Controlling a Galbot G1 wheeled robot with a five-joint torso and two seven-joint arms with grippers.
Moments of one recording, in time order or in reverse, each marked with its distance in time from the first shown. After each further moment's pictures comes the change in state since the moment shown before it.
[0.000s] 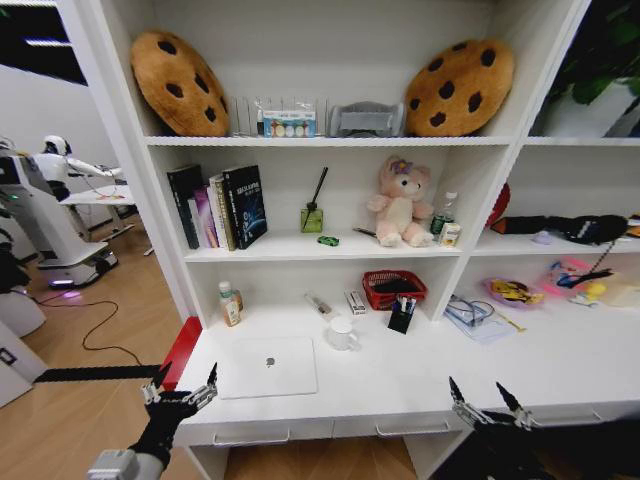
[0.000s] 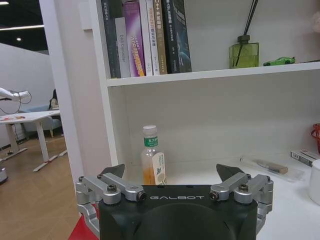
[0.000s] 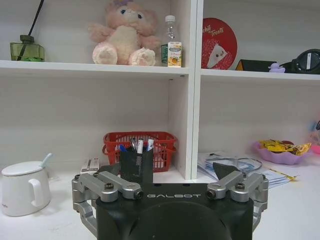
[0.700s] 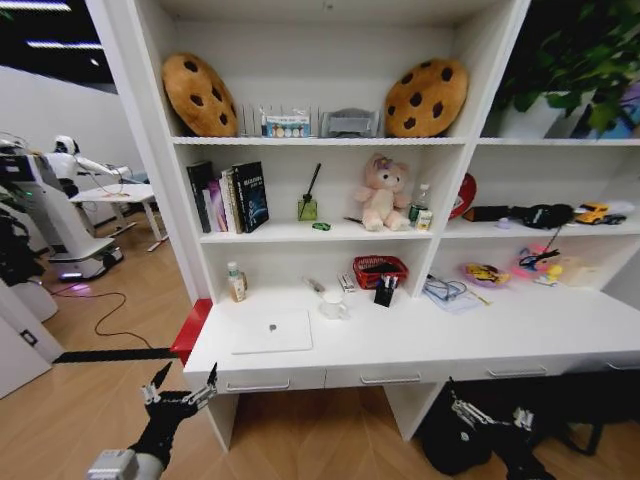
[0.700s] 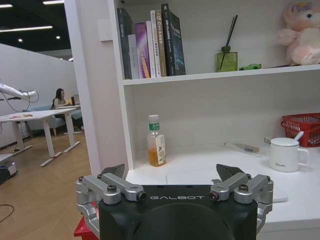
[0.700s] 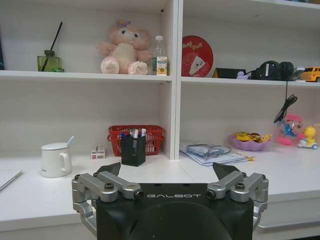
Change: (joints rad) left arm 0.000 0.000 0.000 0.000 0.000 0.000 0.000; right arm 0.000 0.000 0.000 0.000 0.000 0.000 0.000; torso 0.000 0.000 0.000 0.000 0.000
